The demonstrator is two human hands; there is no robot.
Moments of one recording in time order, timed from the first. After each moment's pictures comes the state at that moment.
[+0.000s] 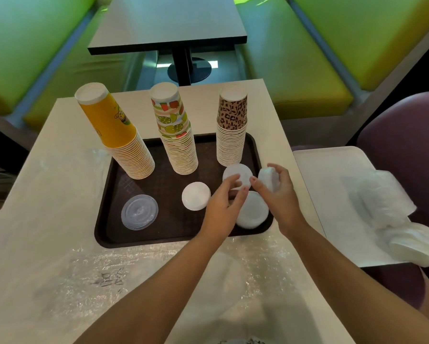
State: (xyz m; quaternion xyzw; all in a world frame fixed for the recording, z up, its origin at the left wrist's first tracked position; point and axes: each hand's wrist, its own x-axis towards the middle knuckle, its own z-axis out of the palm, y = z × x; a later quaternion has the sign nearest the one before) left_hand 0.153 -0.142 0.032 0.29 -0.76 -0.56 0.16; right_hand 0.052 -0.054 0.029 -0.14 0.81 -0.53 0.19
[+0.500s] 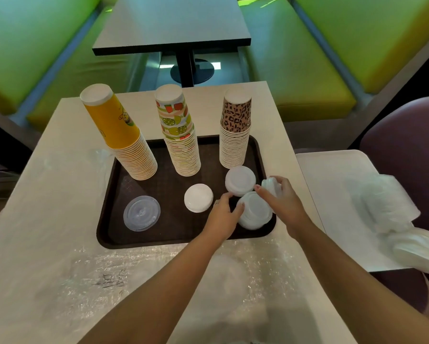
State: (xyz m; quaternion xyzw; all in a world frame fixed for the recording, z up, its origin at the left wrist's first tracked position) left_hand 0.149 -0.152 0.007 0.37 -0.73 -0.57 0.00; right_hand 0.039 -0.049 0.021 -0.11 0.82 -0.48 0.29
